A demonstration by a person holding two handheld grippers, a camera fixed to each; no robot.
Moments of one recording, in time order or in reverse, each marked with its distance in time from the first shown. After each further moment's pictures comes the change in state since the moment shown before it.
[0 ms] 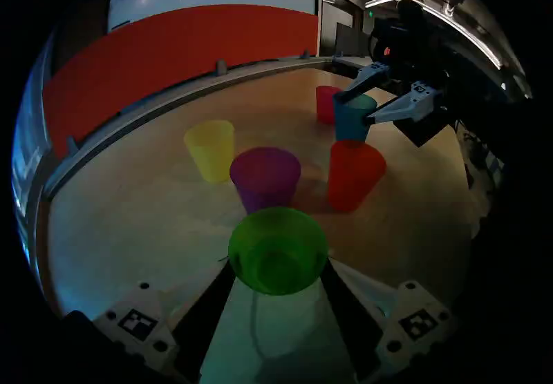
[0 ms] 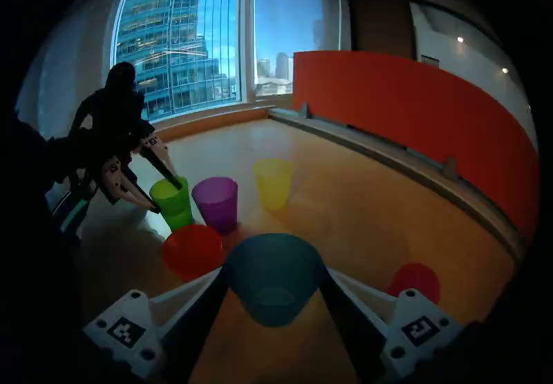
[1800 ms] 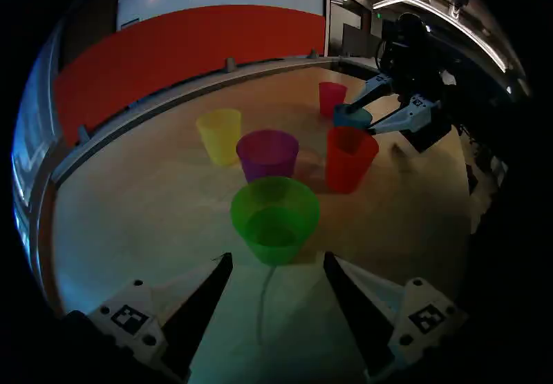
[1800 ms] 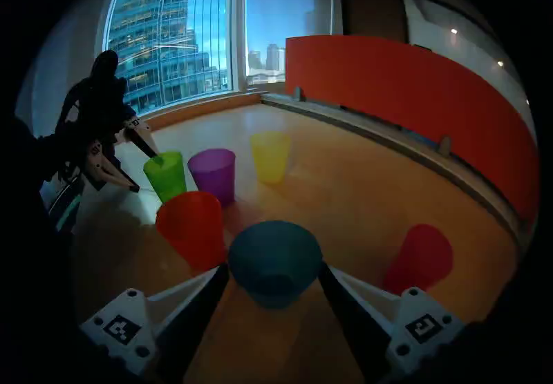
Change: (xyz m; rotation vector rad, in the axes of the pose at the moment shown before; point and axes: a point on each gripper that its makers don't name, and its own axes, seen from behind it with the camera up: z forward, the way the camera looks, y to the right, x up) left arm -0.026 0.001 -0.027 0.043 0.003 -0.028; right arm -0.043 -0.007 -0.001 -0.042 -0.044 0.030
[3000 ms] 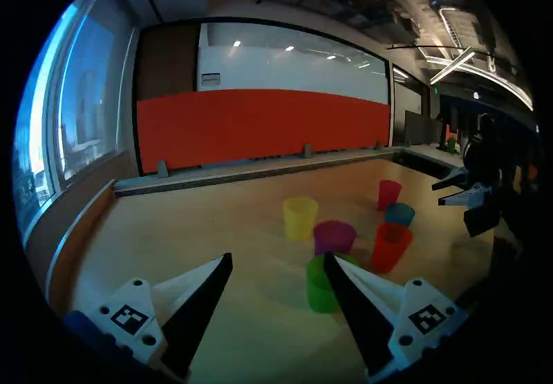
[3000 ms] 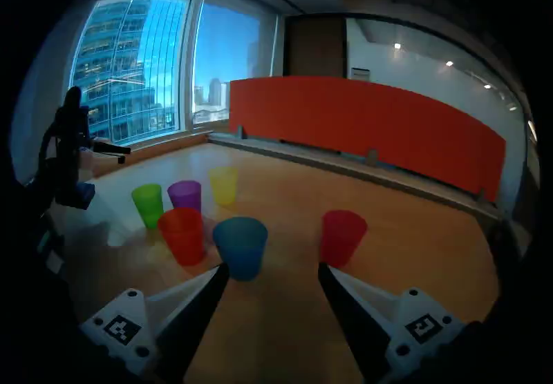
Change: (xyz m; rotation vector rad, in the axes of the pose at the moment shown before) left arm 0.061 -0.067 -0.083 0.329 0.427 -0.185; right arm -0.003 0.008 -0.107 -0.297 0.195 0.109
